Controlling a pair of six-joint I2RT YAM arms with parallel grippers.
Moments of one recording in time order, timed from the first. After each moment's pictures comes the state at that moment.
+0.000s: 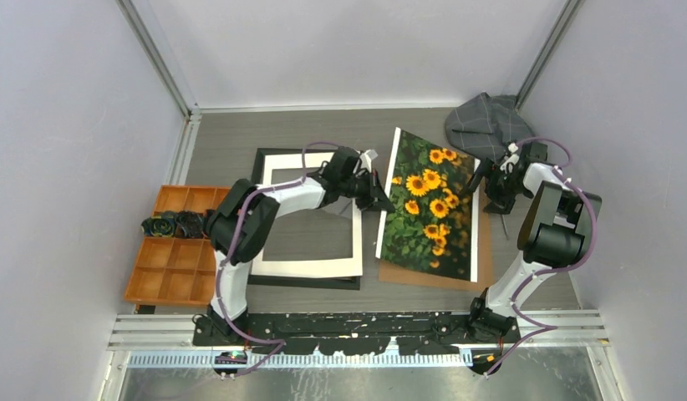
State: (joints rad) left arm -0.68 2.04 1.30 0.11 0.64 -0.88; right arm -0.37 1.80 1.14 -0.56 -0.45 0.17
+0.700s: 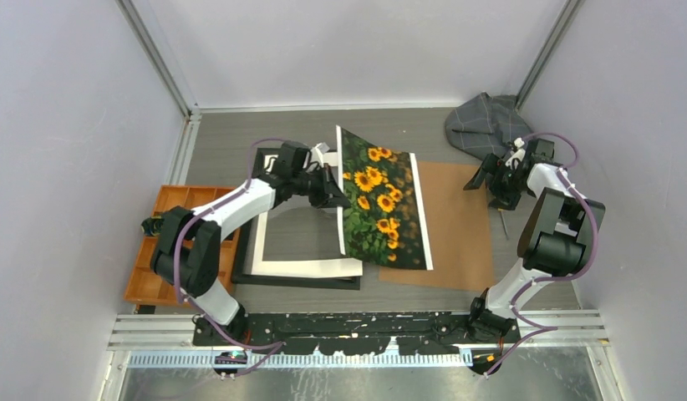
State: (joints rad) left arm -0.50 1.64 1.09 -0.21 0.63 -0.73; right arm -0.39 1.73 1.14 -0.55 -0.43 0.16
